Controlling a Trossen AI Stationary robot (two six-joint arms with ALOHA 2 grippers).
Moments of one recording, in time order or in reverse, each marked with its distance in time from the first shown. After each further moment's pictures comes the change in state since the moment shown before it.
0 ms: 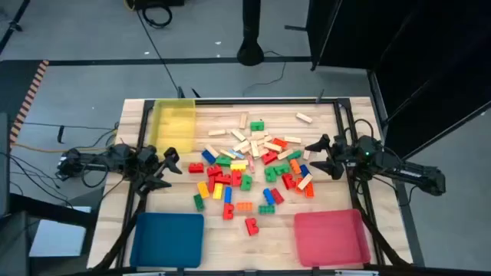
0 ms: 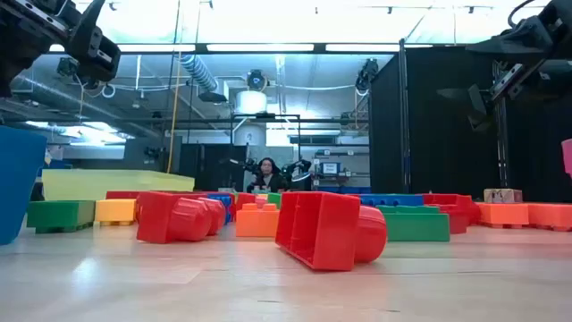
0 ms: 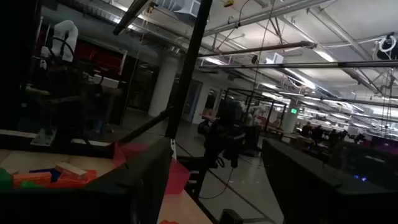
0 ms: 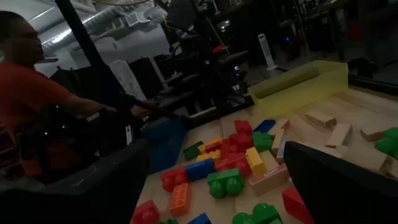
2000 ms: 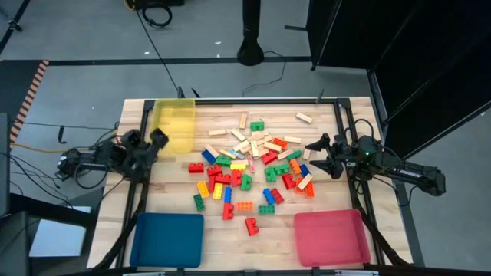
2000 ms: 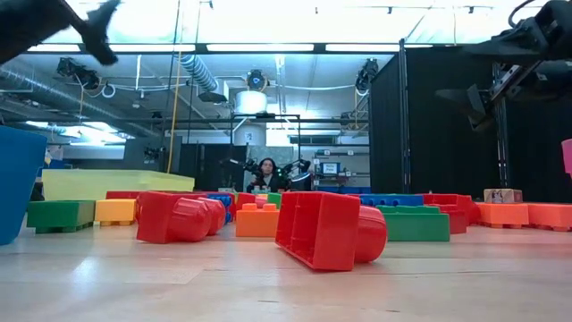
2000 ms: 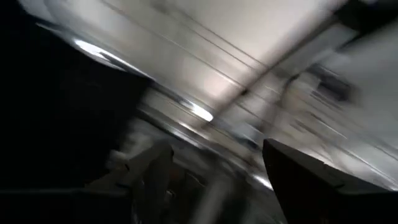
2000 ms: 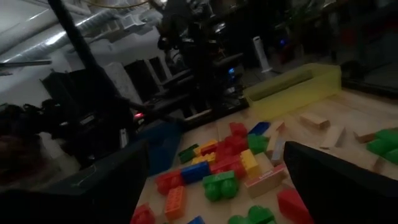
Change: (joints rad) left arm 0.000 0.005 0.000 0.391 -0.560 -0.074; right arm 0.000 0.000 0.000 0.005 0.048 -0.019
